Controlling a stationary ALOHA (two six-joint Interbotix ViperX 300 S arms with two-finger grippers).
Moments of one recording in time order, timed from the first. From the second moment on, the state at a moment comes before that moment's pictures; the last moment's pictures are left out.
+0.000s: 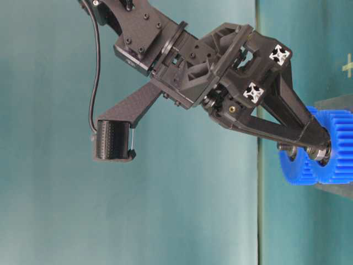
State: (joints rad) left arm 0.00 -0.74 1.00 0.02 0.06 -0.08; right arm 0.02 0.14 0.46 -0.03 0.31 0.07
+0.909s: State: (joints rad) left arm -0.01 -0.72 1.00 0.02 0.06 -0.08; right arm -0.02 0.06 0.50 -0.03 0.29 0.05
